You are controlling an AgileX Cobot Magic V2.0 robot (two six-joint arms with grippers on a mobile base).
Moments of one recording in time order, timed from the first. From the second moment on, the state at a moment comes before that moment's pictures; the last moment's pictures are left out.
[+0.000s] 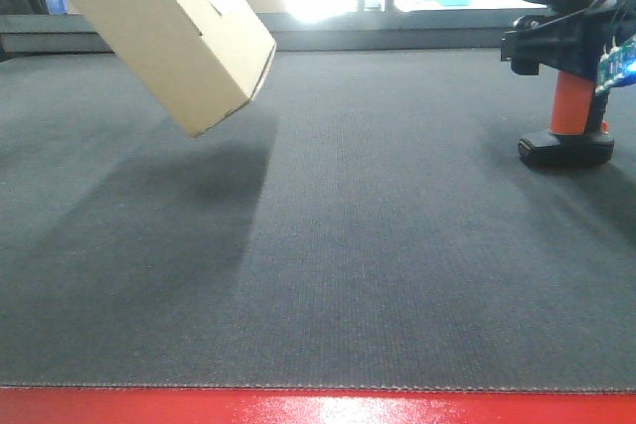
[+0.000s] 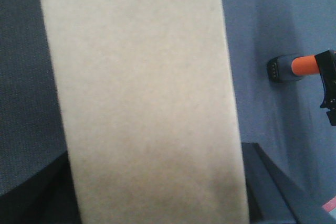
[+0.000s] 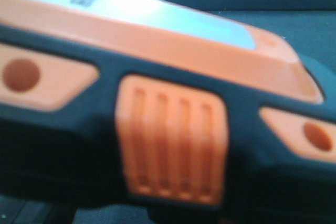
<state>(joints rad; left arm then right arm) -0.08 1.86 -1.83 -0.55 1.23 0.05 0.09 1.71 -0.71 0.28 -0.73 -0.13</state>
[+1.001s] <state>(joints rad) -0.08 1.86 -1.83 -0.55 1.23 0.05 0.09 1.61 -0.66 0.31 -0.60 -0.13</state>
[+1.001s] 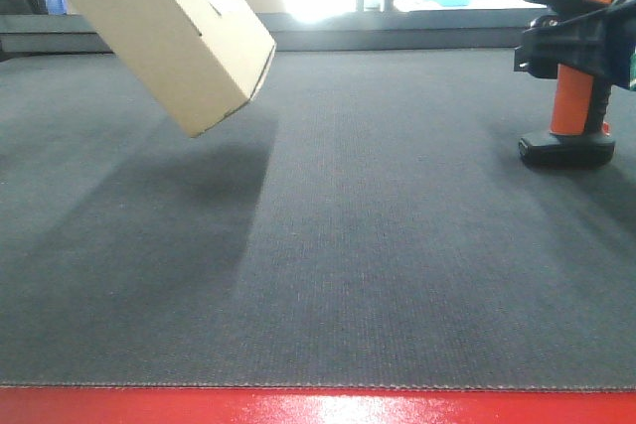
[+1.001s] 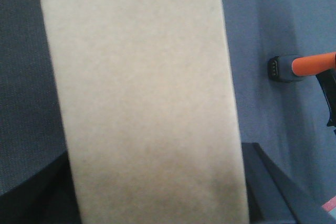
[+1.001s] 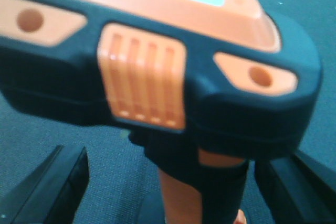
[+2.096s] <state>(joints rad) -0.08 1.80 -1.83 -0.03 1.23 0.05 0.09 0.74 -0.53 0.29 -0.03 -0.13</state>
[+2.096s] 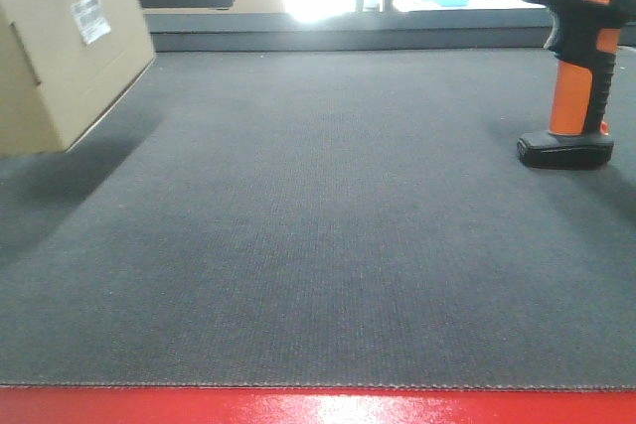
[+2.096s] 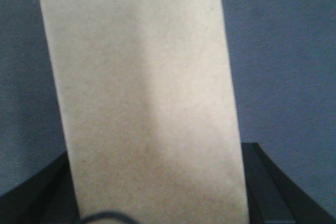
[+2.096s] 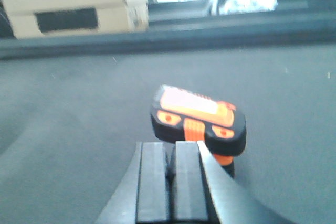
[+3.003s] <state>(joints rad) -0.08 1.77 -1.79 0.03 1.23 0.05 0.09 0.59 -0.52 0.19 0.12 -0.13</state>
